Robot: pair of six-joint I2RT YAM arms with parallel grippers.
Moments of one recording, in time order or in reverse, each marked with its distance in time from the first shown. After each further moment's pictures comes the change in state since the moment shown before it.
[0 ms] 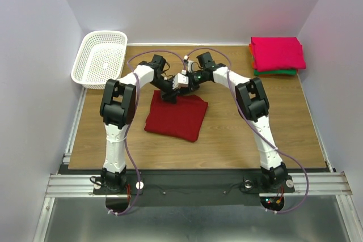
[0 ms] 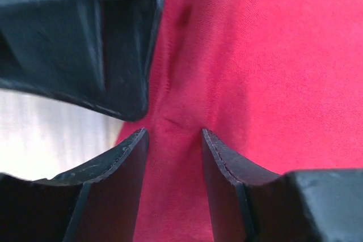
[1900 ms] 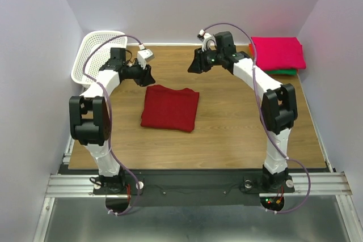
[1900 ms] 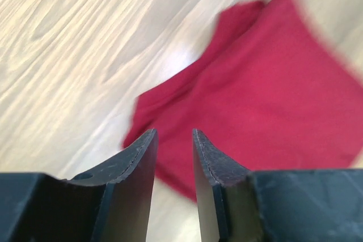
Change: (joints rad) left arm 0.284 -0.355 -0.289 0.383 0.055 -0.565; right arm -0.039 -0.397 -0.171 0.080 0.286 -0.069
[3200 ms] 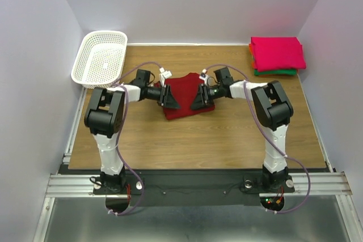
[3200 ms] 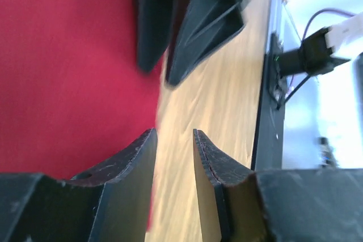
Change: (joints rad) left arm -0.180 0.103 -0.272 0.360 0.373 -0.626; right arm -0.015 0.024 -0.505 0.246 -0.373 0.345
